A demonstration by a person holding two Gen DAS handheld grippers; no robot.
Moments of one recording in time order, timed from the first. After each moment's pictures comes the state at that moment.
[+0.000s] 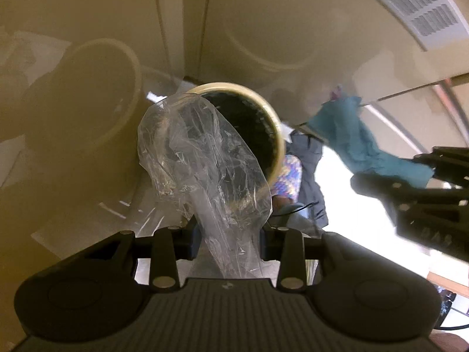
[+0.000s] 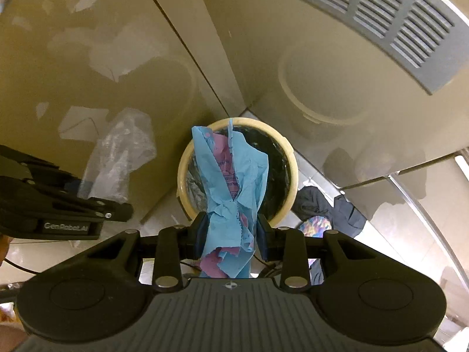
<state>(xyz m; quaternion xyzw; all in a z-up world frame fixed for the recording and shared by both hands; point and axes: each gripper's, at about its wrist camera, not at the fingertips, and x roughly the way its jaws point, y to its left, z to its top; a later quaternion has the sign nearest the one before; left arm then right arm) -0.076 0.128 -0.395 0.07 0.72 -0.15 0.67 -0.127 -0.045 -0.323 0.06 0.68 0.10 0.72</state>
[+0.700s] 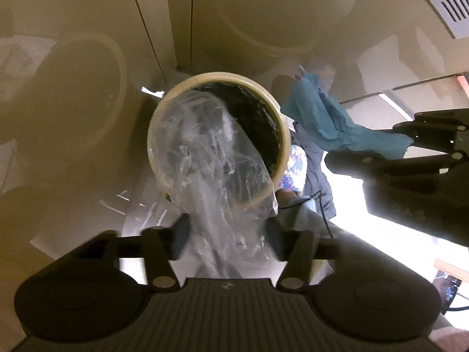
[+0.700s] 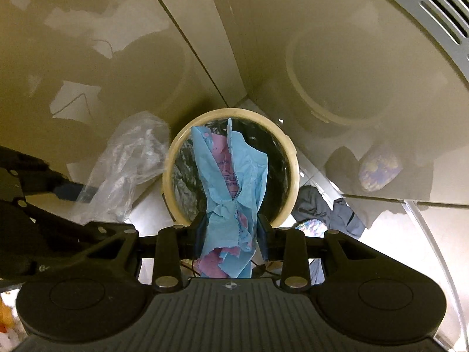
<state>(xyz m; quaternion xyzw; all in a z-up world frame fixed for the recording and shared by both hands) -0.060 0.115 -0.432 0.09 0.74 -0.16 0.65 -0.087 -0.033 -0.371 0.03 0.71 0.12 0.70</state>
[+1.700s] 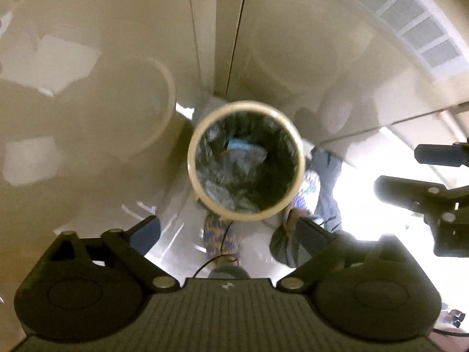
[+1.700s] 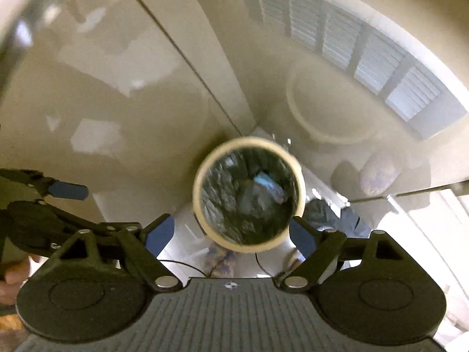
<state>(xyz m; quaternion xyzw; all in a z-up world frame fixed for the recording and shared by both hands) -0.069 0.128 -0.336 0.08 0.70 -0.10 0.71 -0.097 -0.050 -0.263 0.09 0.66 0.11 0.74</state>
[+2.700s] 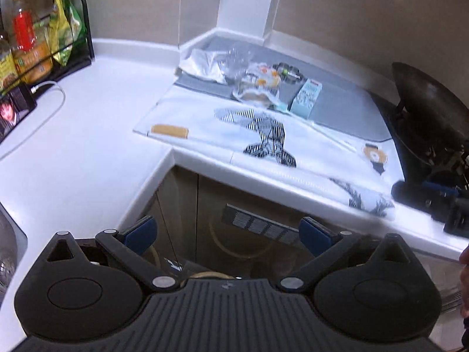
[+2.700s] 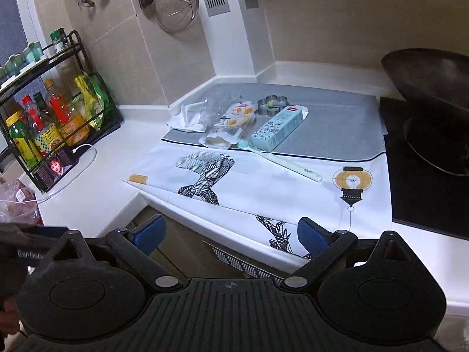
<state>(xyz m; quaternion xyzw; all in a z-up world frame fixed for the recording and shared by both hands) -0.066 0.078 -0.038 0.03 0.44 -0.16 0.88 -0.129 -0.136 0.007 0.12 0.37 -0.01 0.92</state>
